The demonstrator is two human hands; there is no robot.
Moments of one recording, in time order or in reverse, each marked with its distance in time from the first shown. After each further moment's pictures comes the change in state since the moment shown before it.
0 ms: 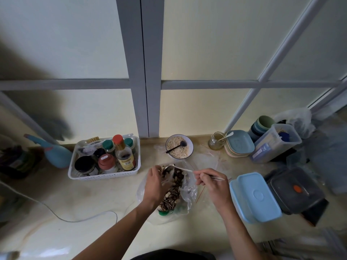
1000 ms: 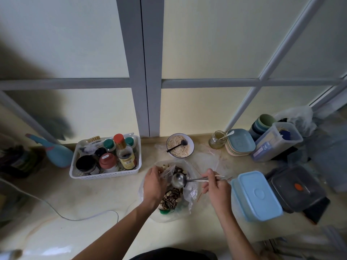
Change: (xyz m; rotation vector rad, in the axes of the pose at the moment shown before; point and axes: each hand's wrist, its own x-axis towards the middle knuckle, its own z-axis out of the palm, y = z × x) left_hand -0.001 0.006 -0.004 0.027 0.104 -0.062; right_hand -0.007 0.025 0.004 -0.247 0.239 0.185
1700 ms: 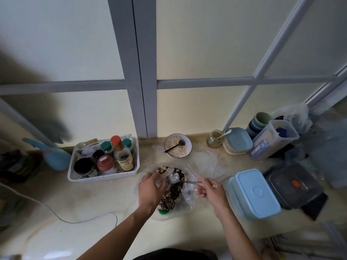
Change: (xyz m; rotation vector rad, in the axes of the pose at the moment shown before) left_hand -0.009 -0.016 -0.002 0.147 0.000 0.102; right_hand 0.010 0.032 0.002 0.265 -0.163 0.378
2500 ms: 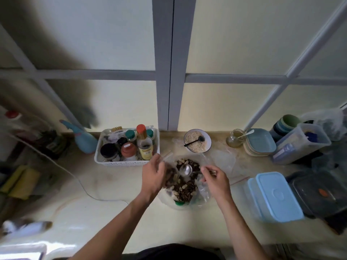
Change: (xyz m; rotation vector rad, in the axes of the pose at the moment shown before) left_hand -0.007 0.000 -0.073 -0.490 0.156 -0.034; right_hand -0.026 -0.025 0.050 -0.269 -0.053 -0.278
